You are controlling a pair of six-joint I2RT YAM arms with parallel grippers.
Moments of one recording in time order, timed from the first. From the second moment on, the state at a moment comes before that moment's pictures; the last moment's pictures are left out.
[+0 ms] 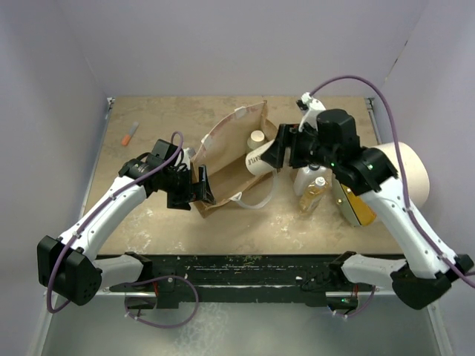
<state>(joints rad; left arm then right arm) -0.43 1.22 1.04 -0.91 0.39 -0.56 0.59 1.22 1.49 -0.78 -0.12 0.48</state>
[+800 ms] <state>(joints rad) -0.43 1.22 1.03 -0.87 0.40 -0.56 0.59 0.97 1.00 -1.15 0.11 0.69</state>
